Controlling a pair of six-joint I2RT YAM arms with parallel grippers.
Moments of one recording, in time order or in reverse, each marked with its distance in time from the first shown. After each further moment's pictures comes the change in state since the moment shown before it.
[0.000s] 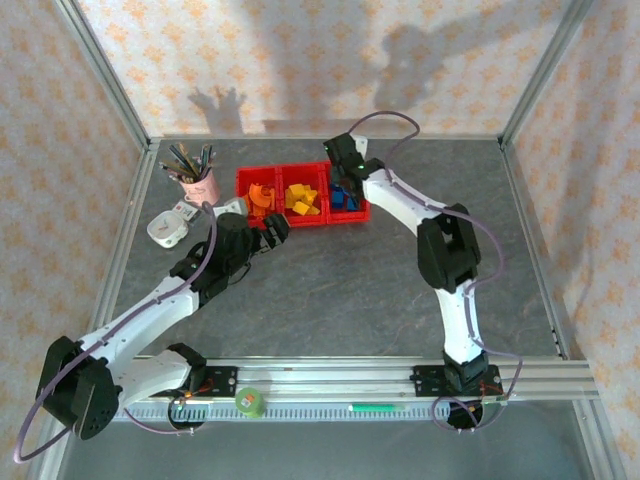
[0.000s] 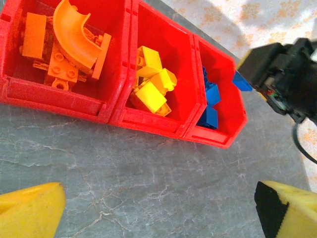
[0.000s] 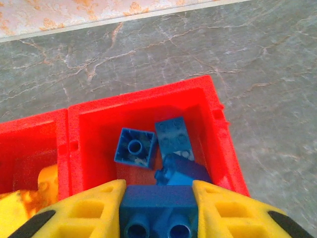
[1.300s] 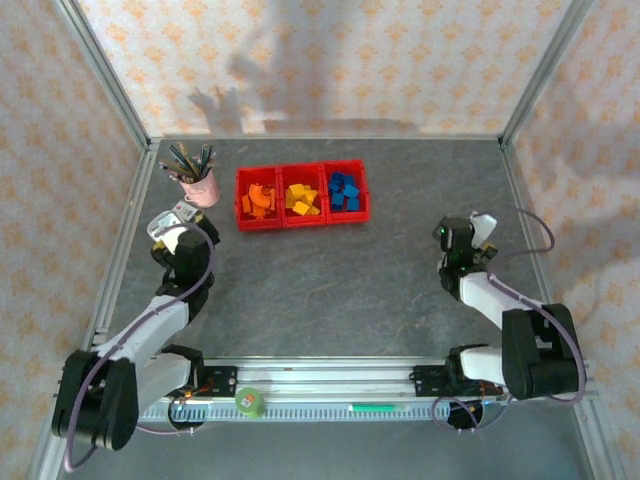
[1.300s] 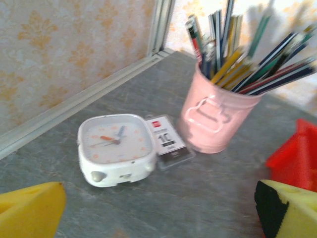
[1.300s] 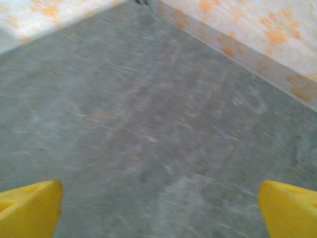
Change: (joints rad) left arm 0.340 -0.027 -0.346 0.463 -0.560 0.397; right arm -0.444 -0.893 -1.425 0.781 0.217 -0.049
